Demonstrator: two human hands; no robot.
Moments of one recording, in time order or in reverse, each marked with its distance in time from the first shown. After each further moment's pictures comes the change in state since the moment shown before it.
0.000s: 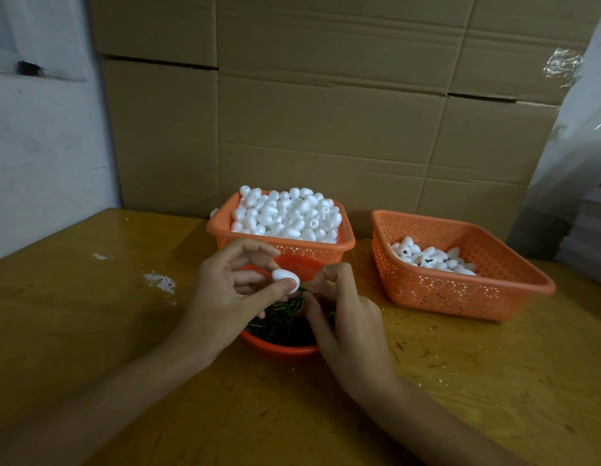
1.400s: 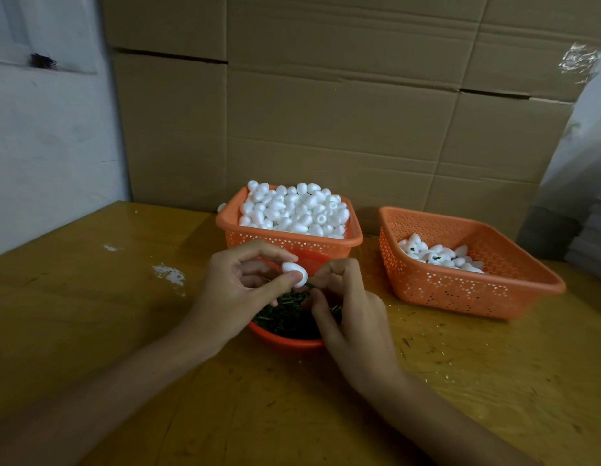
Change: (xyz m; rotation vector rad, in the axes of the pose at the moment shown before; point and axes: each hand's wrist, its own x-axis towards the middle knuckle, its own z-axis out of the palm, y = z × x) left_hand 0.000 0.001 -0.002 0.029 -0.056 0.012; right_hand 0.000 -0.005 -0.002 0.024 -0.022 0.040
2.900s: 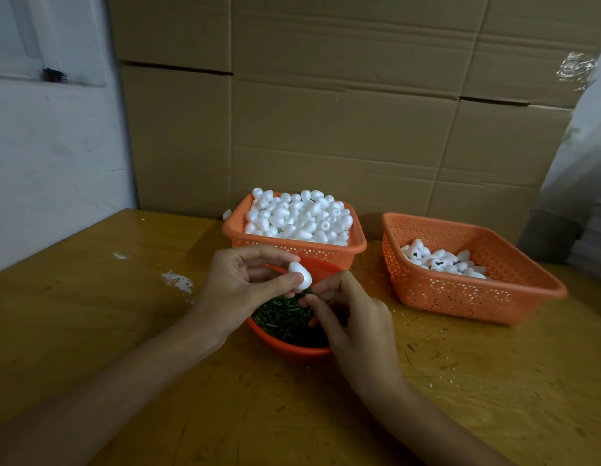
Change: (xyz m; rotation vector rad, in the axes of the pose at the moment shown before) left_hand 0.010 0.008 -0.010 -0.196 -0.048 -0.129; right_hand 0.000 -0.008 0.006 0.069 0.076 0.093
